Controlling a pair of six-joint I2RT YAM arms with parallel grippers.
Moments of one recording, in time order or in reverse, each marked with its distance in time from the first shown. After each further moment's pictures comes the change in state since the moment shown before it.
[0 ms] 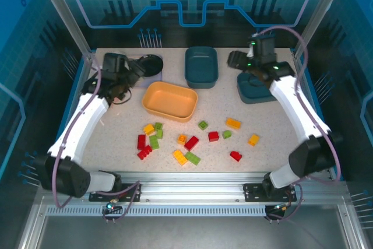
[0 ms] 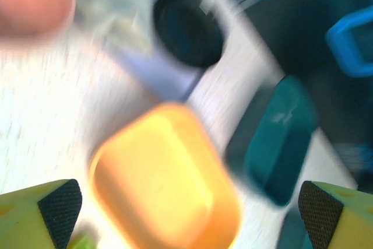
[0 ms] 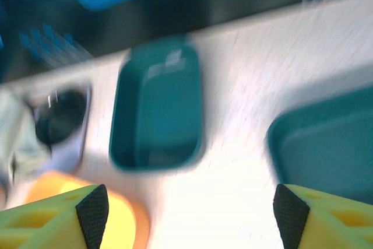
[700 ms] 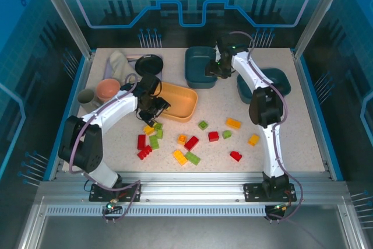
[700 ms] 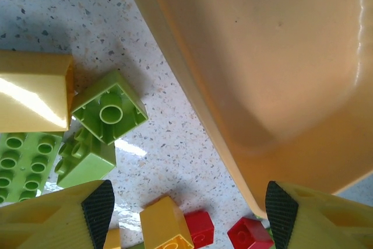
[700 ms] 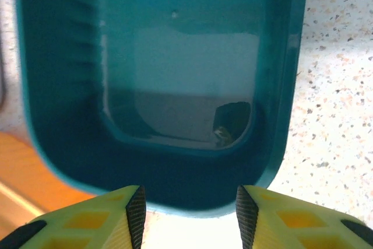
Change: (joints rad) left arm -0.183 0.253 -0.147 -0.042 0.255 -0.209; right arm 0.031 0.814 0.699 -0.362 -0.180 -0.070
